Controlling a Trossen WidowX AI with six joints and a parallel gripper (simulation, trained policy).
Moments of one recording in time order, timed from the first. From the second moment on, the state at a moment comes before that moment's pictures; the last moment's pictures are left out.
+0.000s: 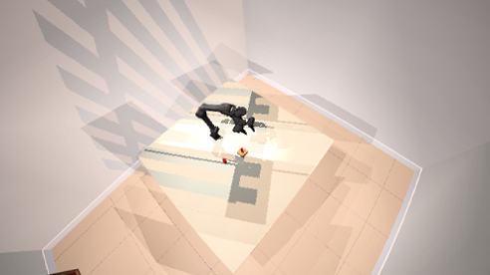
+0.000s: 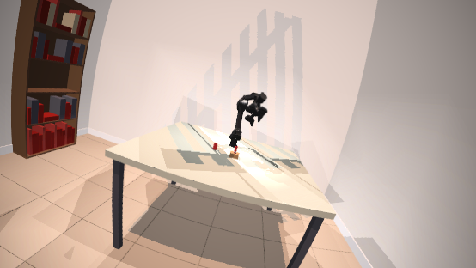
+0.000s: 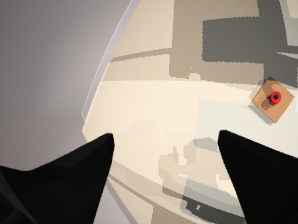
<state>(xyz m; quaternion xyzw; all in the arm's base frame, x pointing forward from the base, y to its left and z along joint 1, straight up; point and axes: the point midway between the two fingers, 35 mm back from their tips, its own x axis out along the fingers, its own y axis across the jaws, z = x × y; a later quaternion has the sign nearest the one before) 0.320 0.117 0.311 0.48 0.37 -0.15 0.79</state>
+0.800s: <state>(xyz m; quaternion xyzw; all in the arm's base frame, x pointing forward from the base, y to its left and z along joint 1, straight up) 0.314 0.058 0.288 0.51 0.38 -0.26 0.72</state>
